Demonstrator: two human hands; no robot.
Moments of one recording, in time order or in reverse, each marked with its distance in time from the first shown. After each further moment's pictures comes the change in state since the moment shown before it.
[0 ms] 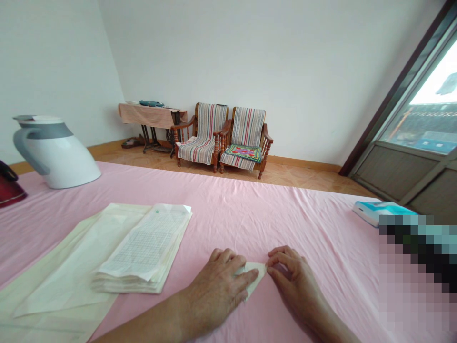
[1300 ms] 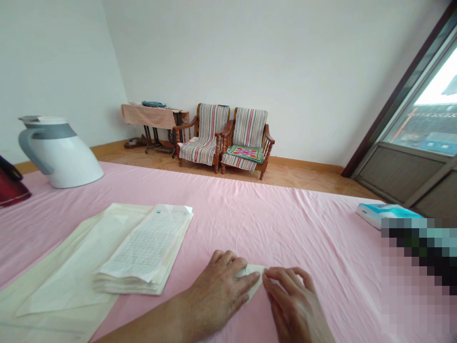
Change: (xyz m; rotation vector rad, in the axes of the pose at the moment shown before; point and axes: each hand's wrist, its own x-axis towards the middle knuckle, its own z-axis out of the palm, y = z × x) left_hand -0.001 -0.001 0.003 0.001 0.020 -0.015; right_hand -0.024 -0.028 0.002 -0.347 0.184 -0.452
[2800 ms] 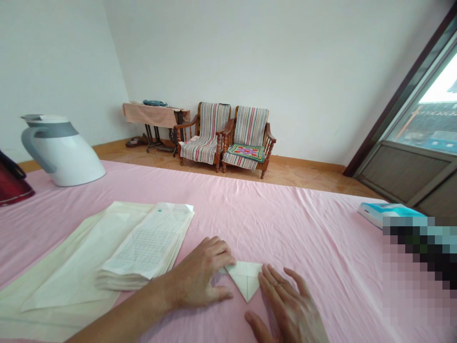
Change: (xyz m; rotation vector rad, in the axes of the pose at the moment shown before) left_hand -0.007 -0.032 -0.030 -0.240 -0.026 -0.082; right_hand -0.001 -0.011 0.003 -0.225 0.054 -0.168
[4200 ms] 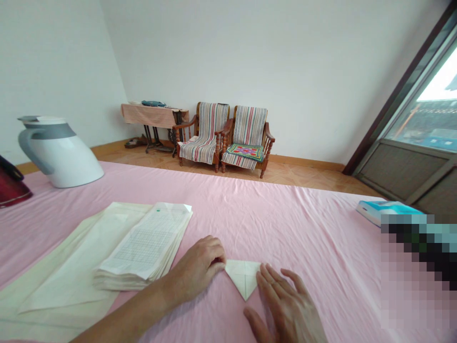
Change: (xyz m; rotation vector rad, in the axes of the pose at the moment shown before) left_hand 0.002 -0.007 0.012 -0.101 0.145 -0.134; right_hand -0.001 -0.002 0.000 0.005 -0.018 0.047
